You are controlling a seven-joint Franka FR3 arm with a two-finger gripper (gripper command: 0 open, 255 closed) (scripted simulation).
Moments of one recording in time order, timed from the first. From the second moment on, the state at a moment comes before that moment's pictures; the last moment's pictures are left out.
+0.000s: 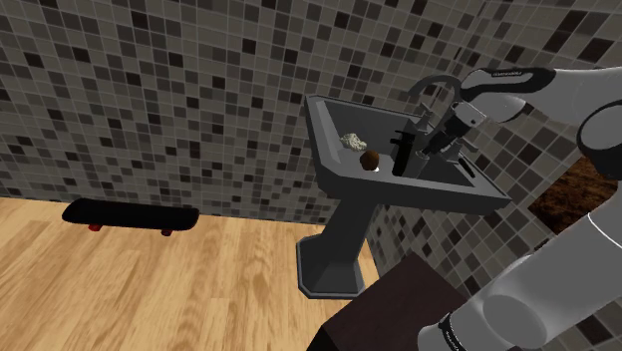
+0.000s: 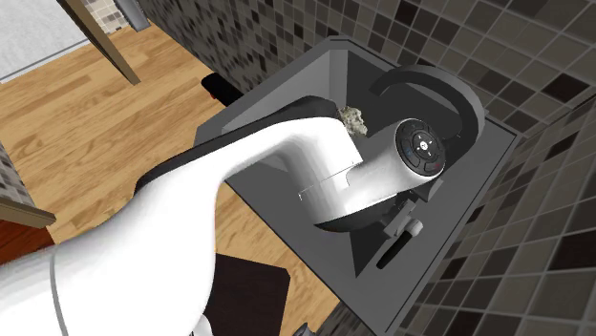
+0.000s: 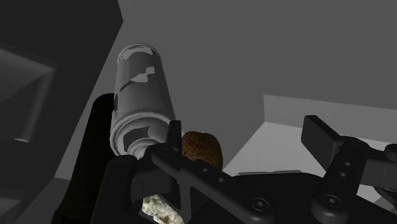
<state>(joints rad) -0.08 -0.05 -0.70 -1.98 0.29 1.95 -0.89</state>
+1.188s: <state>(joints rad) -0.18 0.24 -0.73 -1.84 0.54 1.99 -1.11</state>
